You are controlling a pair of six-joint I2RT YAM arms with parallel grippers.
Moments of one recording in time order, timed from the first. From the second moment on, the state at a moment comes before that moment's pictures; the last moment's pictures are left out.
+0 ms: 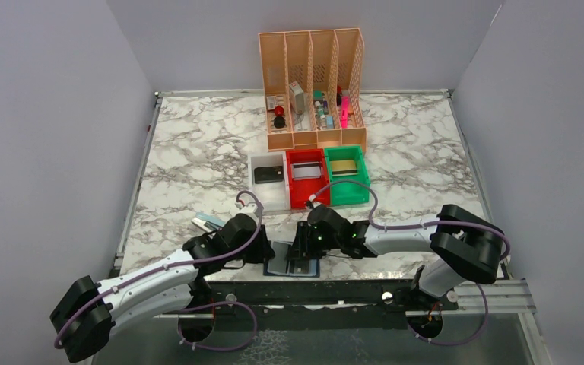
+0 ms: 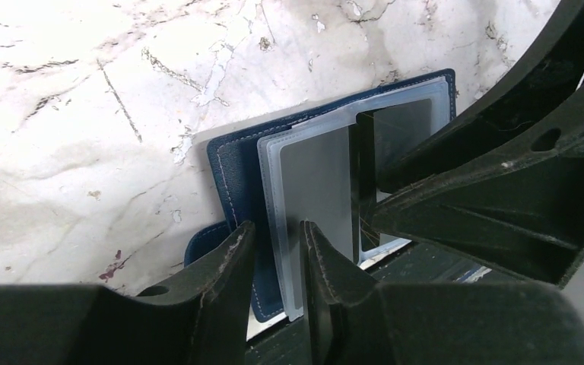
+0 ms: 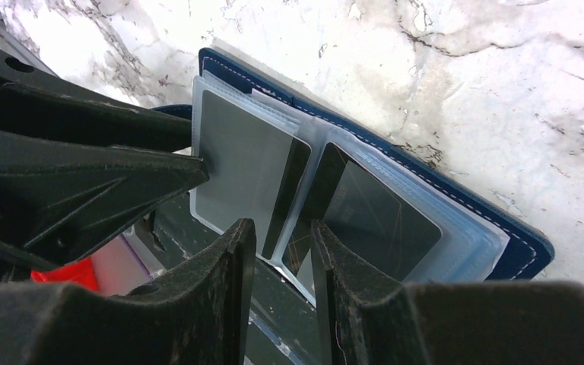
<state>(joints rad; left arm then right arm) -0.89 0.81 0.29 -0.28 0.01 -0.78 1.09 1.54 0.62 0.16 -0.12 1.01</state>
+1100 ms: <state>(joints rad) -0.89 0.81 0.25 -0.24 0.03 -0.80 1.09 1.61 0.56 0.33 -0.18 1.14</state>
